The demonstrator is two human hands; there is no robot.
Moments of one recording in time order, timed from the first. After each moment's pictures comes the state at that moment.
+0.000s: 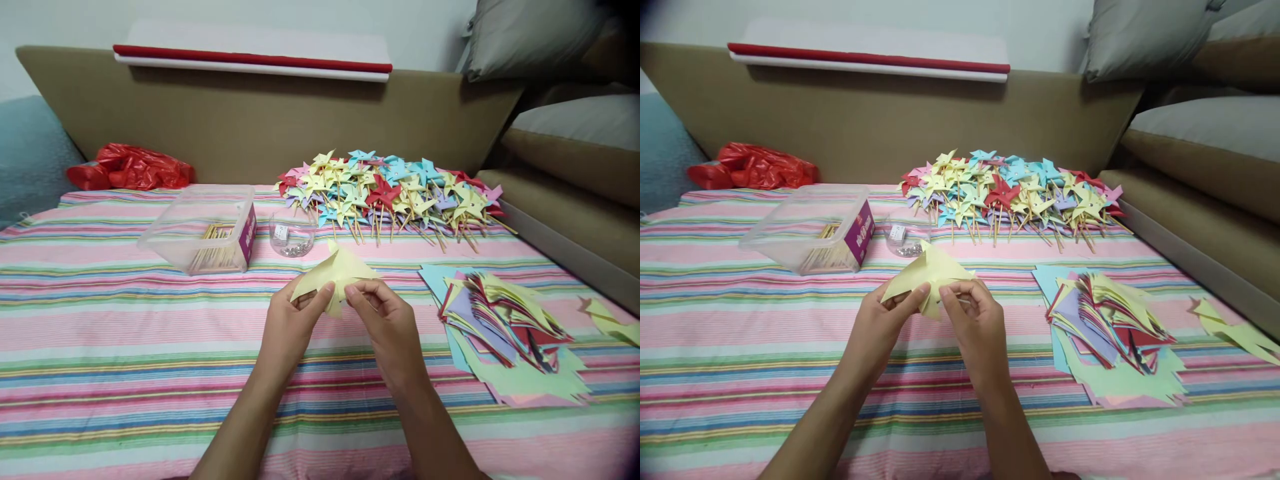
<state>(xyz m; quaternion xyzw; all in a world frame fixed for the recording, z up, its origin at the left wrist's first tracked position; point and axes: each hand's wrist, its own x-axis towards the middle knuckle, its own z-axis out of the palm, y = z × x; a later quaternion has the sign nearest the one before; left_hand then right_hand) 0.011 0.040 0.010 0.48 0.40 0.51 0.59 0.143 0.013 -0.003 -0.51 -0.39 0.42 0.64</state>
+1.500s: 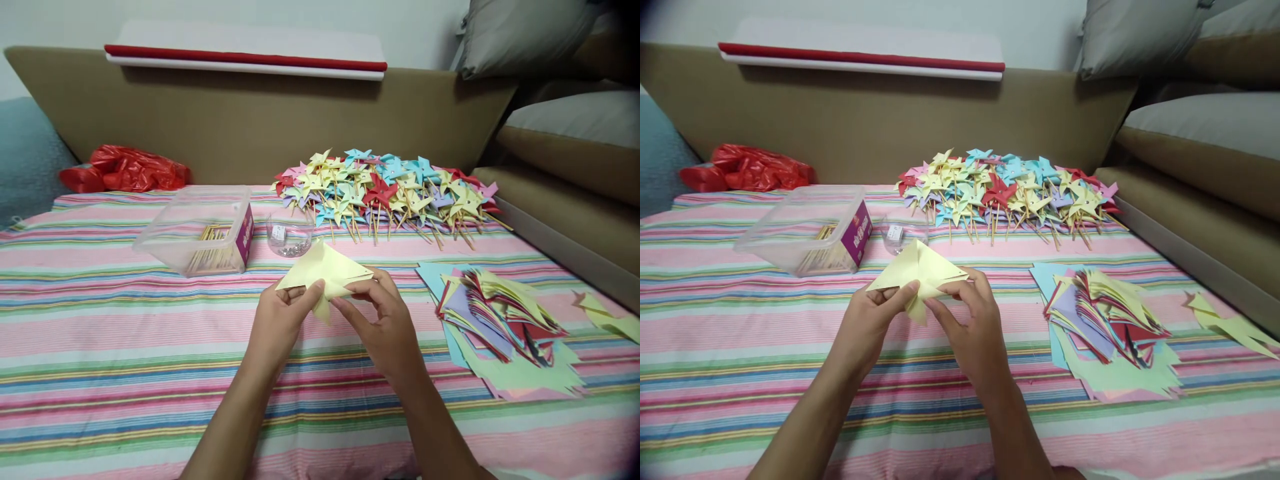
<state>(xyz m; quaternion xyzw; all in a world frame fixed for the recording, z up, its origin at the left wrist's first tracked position) 0.002 0.046 0.016 0.46 0.40 0.50 0.62 0.154 0.012 -0.005 -0.52 -0.59 0.24 0.57</state>
